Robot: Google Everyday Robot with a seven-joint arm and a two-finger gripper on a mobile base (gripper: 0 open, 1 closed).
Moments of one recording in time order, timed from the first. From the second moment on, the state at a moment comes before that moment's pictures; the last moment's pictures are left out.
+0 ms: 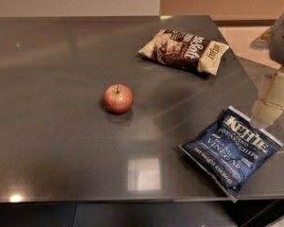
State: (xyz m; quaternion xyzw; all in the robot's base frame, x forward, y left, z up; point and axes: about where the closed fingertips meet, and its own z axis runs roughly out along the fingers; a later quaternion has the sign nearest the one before) arm 0.438 -0.217 0.976 -0.60 0.78 -0.03 0.16
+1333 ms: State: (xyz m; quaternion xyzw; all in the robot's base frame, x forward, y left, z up) arm 0.512 -0.197 0.990 -0.61 0.77 -0.02 0.20
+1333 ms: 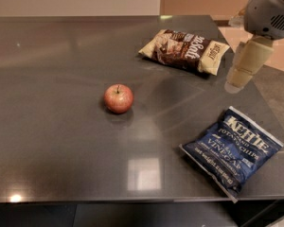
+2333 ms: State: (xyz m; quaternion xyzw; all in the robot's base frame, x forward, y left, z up) arm 0.638 -0.200 0.962 -0.56 0.79 0.01 0.25
